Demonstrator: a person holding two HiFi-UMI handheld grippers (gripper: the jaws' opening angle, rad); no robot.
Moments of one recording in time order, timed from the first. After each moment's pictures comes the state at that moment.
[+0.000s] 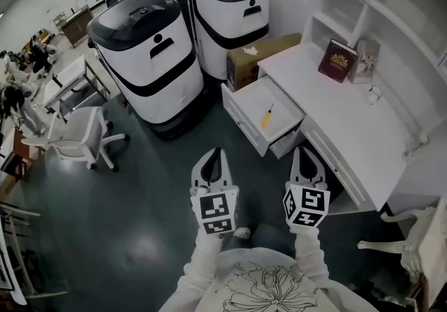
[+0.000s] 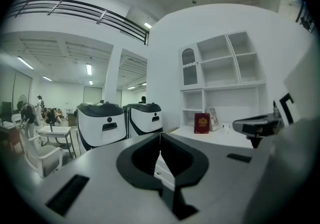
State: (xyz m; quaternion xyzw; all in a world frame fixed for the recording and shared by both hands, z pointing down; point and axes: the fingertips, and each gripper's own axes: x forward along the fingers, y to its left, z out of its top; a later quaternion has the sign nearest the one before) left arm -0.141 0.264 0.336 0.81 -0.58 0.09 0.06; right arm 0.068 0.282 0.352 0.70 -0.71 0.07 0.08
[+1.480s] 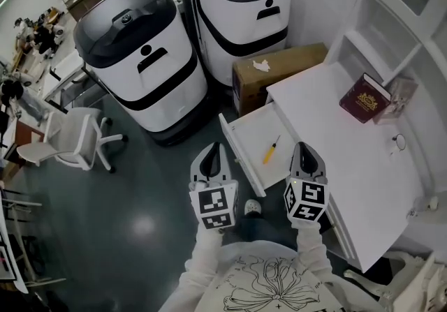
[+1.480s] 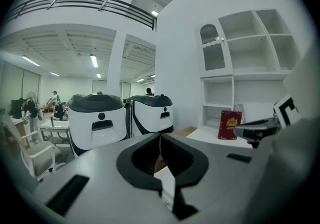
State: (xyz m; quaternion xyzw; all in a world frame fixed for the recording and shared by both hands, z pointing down) left arm -0.081 -0.013 0.376 0.76 -0.63 0.11 0.10; right arm 0.136 -0.016 0.404 0.66 -0.73 0.11 0.12
